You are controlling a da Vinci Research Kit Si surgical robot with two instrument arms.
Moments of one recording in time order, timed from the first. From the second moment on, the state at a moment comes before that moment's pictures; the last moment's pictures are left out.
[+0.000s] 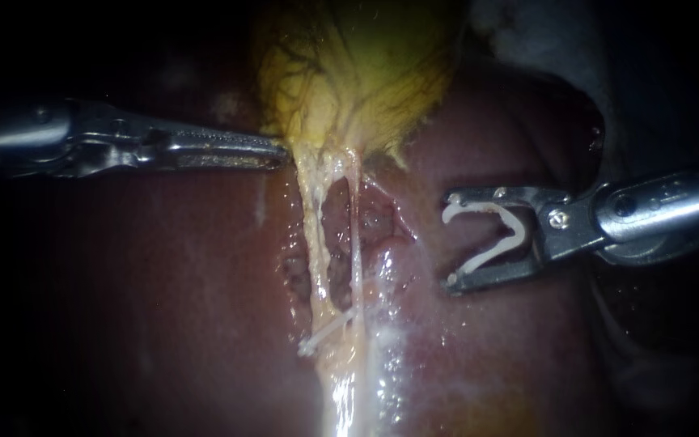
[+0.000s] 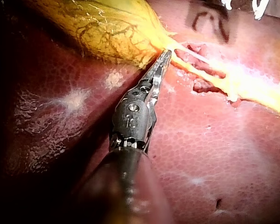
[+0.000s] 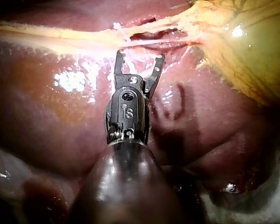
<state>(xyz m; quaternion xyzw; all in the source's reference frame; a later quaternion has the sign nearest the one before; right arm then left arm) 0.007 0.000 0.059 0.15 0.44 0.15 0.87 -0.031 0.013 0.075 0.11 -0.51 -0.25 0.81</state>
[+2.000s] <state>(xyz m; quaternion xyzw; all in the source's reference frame) 0.020 -0.002 0.075 0.38 0.52 0.19 0.74 -0.025 0.017 0.066 0.09 -0.52 -0.26 0.81</state>
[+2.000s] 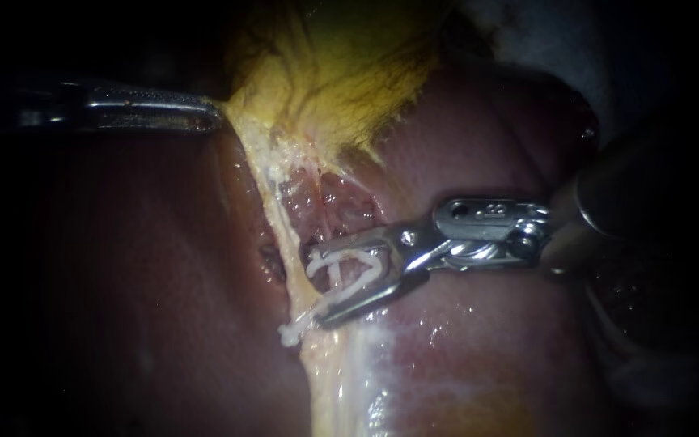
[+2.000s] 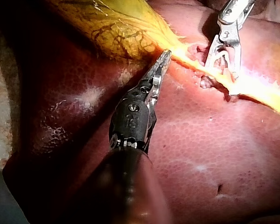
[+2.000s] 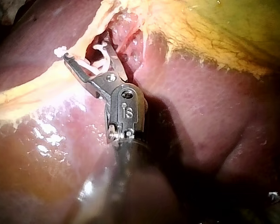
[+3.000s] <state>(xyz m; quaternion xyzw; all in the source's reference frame) 0.023 -0.005 0.071 0.46 0.54 0.16 0.68 -0.025 0.017 0.066 0.09 -0.52 -0.26 0.81</state>
